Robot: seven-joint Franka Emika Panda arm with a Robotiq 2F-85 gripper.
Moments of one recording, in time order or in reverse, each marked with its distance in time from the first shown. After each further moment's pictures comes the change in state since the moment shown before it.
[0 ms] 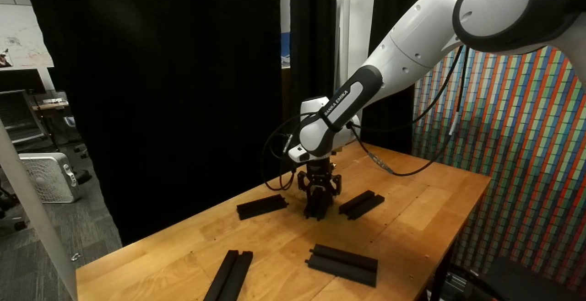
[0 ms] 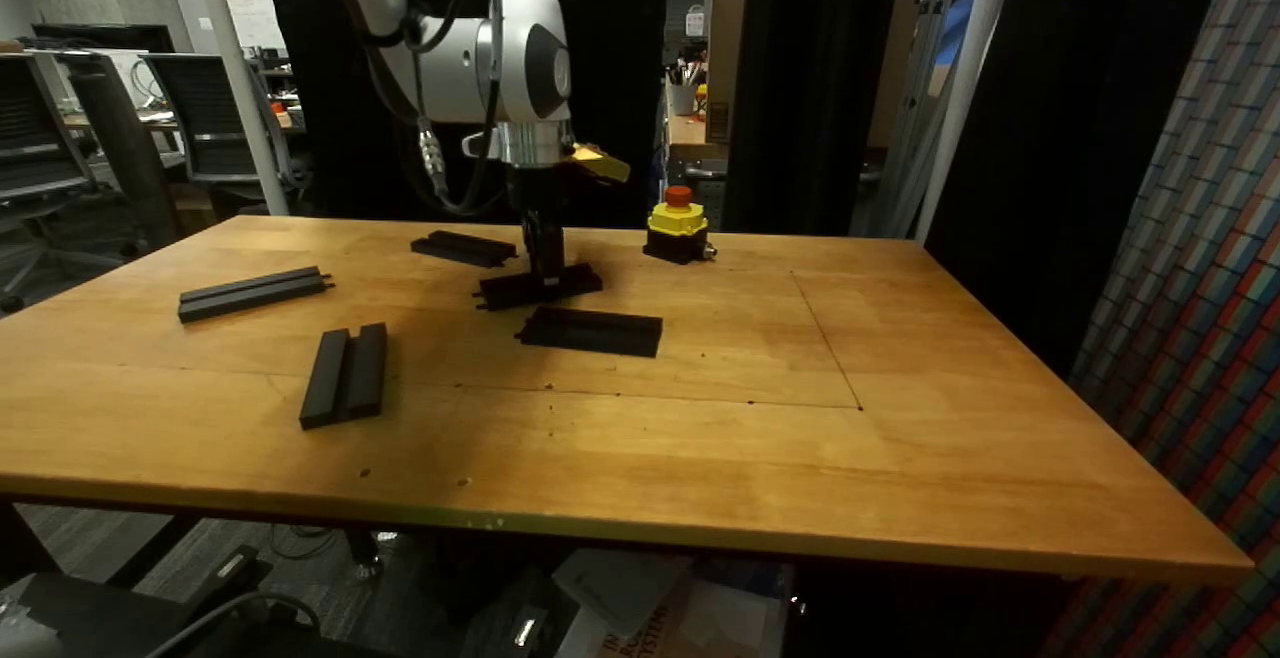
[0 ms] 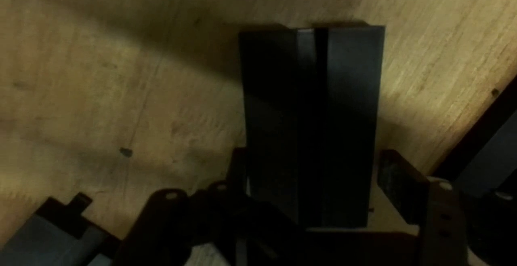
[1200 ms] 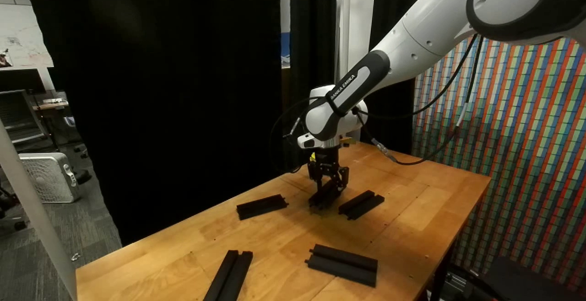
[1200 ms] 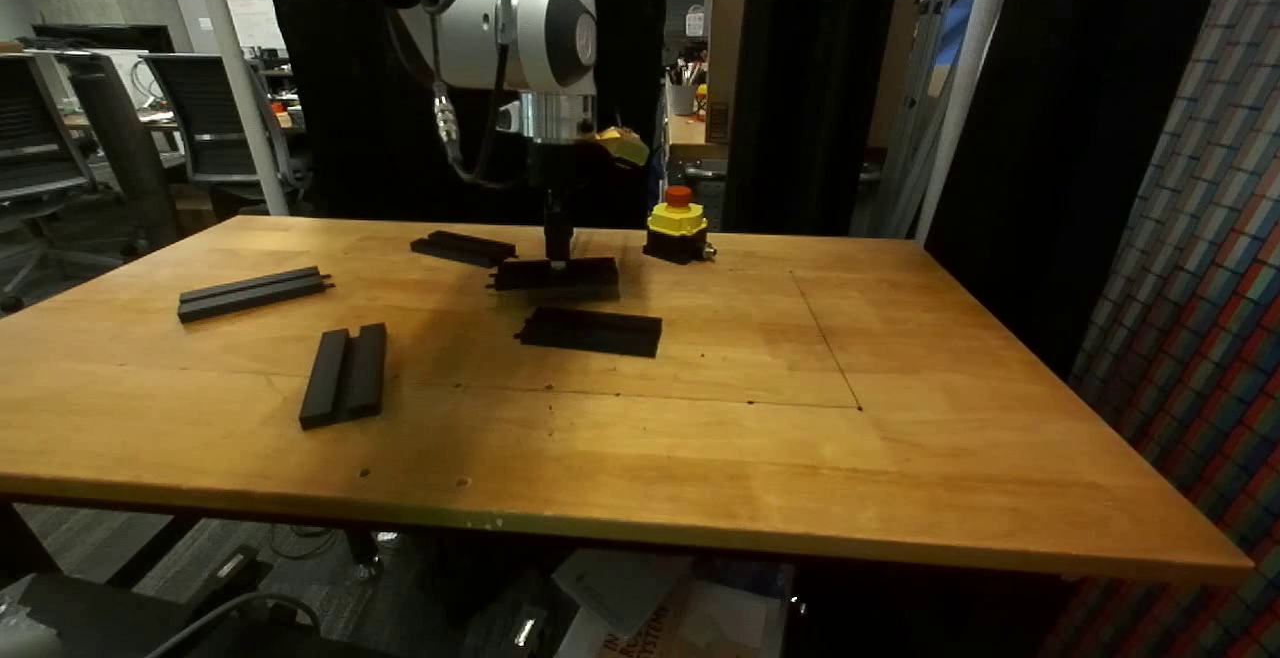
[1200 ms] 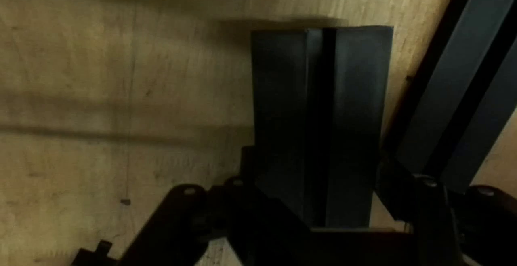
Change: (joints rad) arm -0.038 -0.064 -0.013 -0.008 0.059 -0.087 0.177
